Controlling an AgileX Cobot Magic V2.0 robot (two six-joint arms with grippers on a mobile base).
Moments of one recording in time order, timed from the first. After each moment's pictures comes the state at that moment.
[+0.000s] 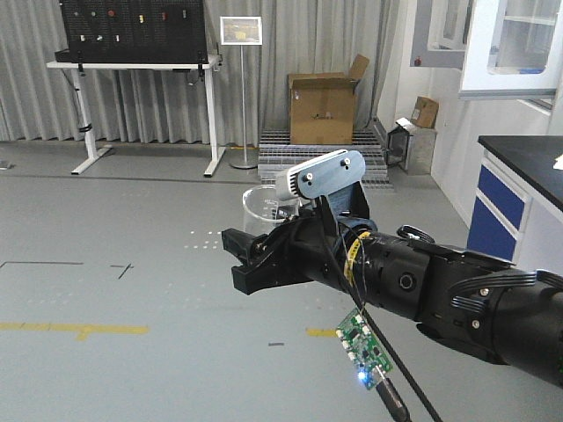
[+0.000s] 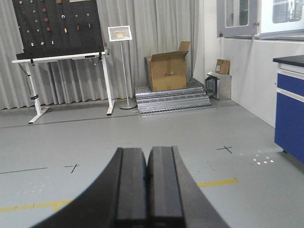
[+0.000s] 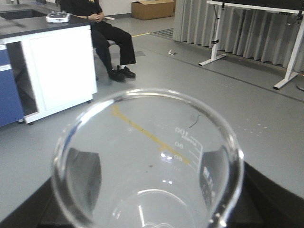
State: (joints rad) left arm -0.13 -0.01 0.03 -0.03 0.01 0.09; right arm 0.54 1.63 -1.28 -1.09 -0.21 0.98
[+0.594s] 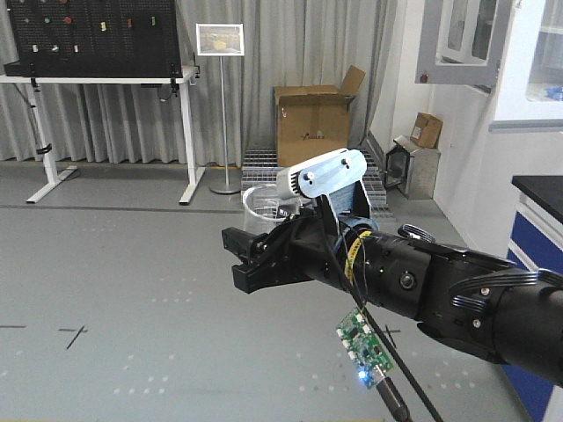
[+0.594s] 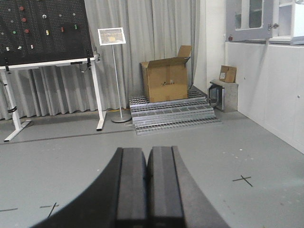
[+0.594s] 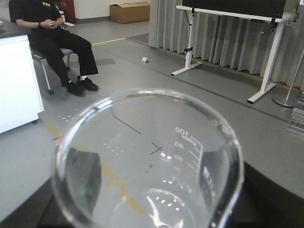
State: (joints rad) left arm -0.13 -0.01 0.03 -0.03 0.01 0.09; right arm 0.54 1.63 -1.28 -1.09 -0.21 0.98
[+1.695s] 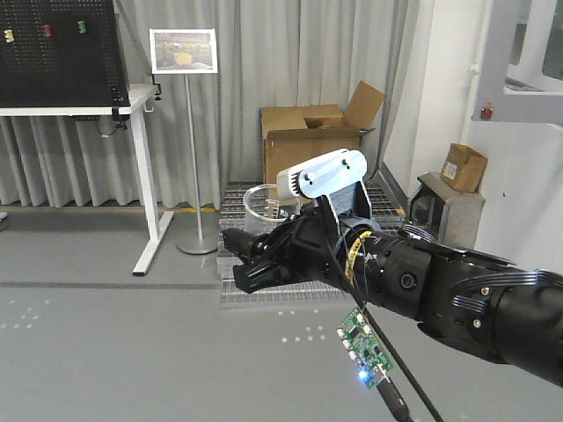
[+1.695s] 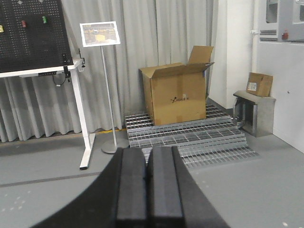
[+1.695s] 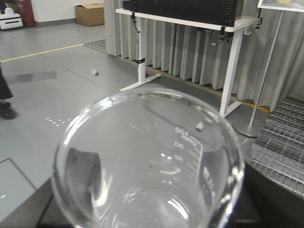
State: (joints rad) left arm -0.13 -0.01 0.03 -0.03 0.01 0.09; right arm 0.54 1.63 -1.28 -1.09 -0.21 0.98
